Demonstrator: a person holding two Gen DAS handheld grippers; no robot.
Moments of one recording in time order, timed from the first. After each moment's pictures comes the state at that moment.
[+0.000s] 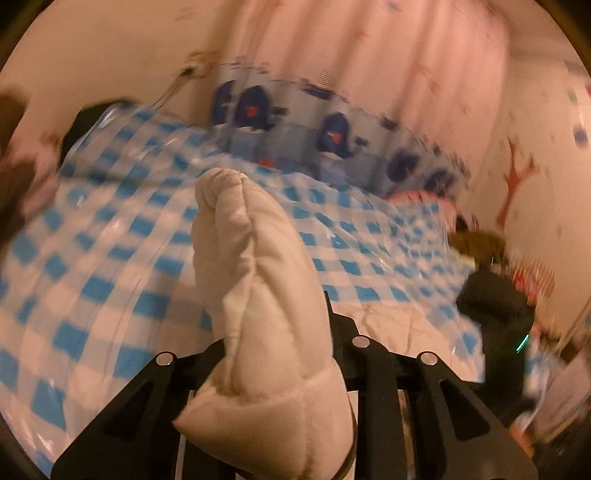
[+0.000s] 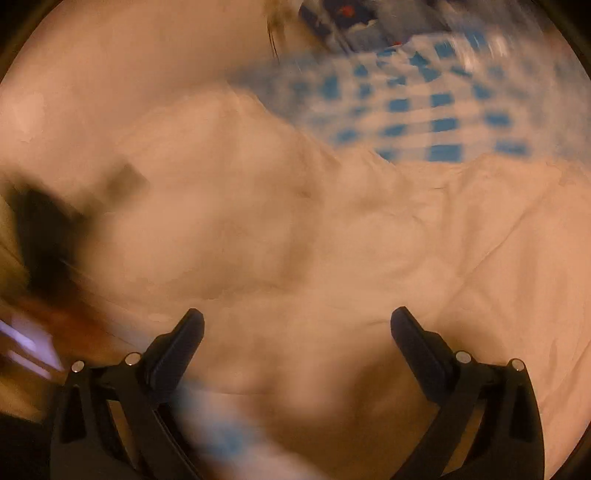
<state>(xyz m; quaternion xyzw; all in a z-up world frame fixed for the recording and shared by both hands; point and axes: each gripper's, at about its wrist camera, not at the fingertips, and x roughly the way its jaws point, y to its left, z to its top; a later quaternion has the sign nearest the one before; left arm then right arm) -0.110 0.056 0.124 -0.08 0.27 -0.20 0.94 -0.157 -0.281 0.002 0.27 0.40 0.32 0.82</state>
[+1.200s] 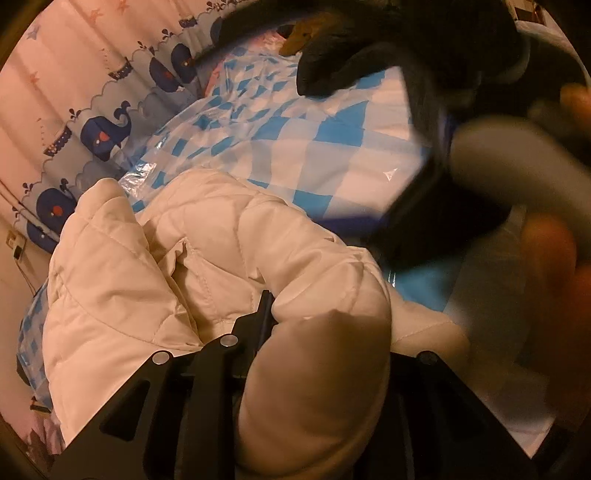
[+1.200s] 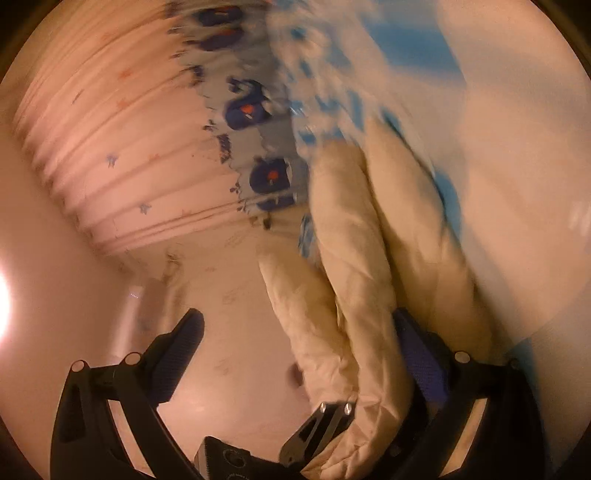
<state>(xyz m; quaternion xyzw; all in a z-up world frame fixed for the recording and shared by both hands) -0.222 -0.301 -0.009 0.40 0.28 -0.32 0.81 -0.203 -0.521 -0.099 0.72 0.18 0.24 0.62</state>
